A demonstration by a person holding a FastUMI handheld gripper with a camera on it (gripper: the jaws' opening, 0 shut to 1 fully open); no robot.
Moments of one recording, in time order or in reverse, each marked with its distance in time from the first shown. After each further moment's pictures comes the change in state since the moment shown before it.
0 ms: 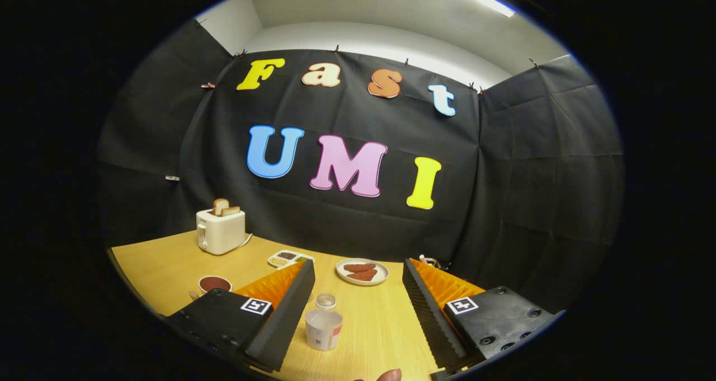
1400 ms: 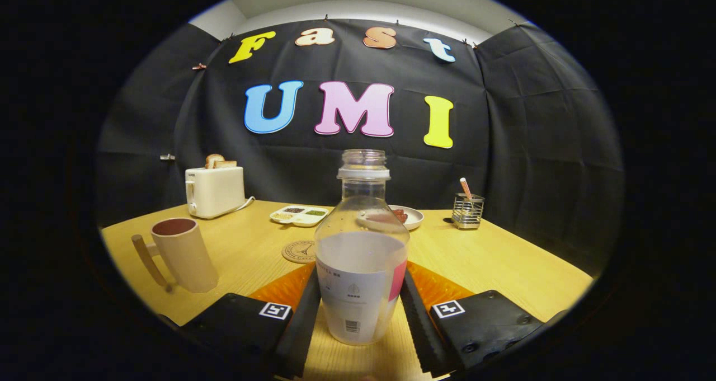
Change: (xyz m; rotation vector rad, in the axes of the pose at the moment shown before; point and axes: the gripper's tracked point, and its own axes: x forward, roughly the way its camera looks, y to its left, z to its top) arm 0.078 0.038 -0.180 0.072 0.130 -0.019
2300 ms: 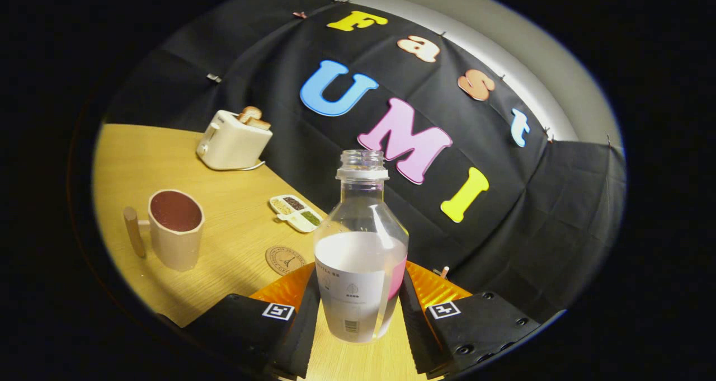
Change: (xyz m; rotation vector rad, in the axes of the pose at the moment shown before) arm 0.005 0.065 0.092 -0.626 -0.026 0.095
